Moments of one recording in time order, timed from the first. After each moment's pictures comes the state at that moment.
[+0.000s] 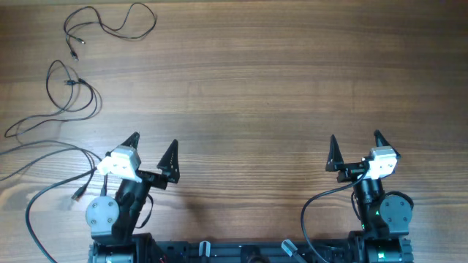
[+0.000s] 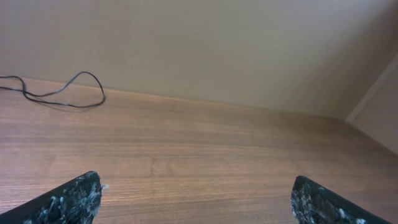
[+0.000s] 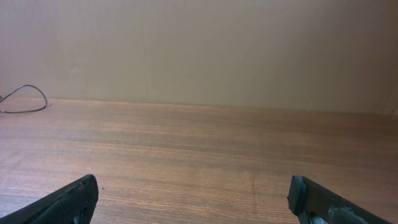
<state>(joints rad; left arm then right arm) 0.07 0.10 0.14 -0.08 0.36 -0.25 0.02 0.01 0.01 0.00 -0.08 -0.01</state>
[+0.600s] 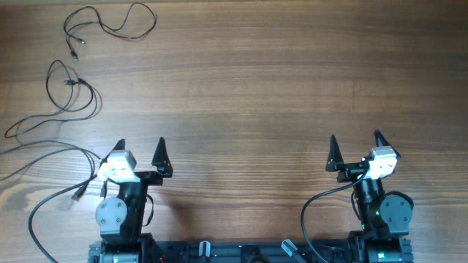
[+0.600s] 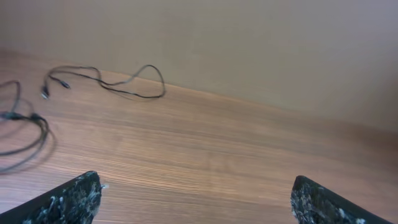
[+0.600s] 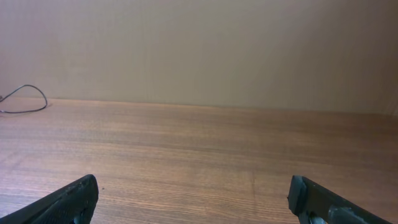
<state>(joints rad) 0.04 0.01 0.01 -0.07 0.08 -0.20 0.02 0.01 0.01 0.00 -0.08 -0.01</state>
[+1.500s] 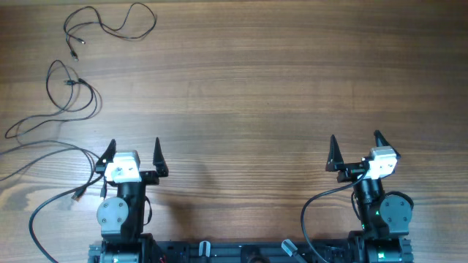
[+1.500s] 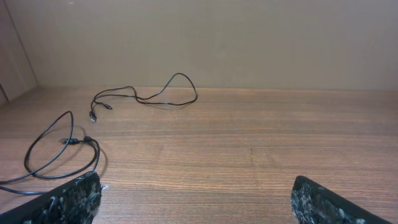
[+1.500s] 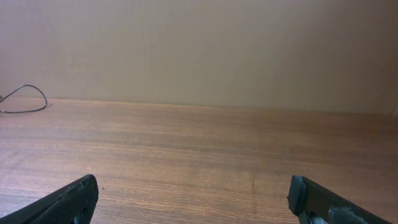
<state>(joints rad) 0.02 0.01 0.01 -0.08 -0.03 0.01 0.02 0.01 0.01 0.00 -0.08 -0.01</state>
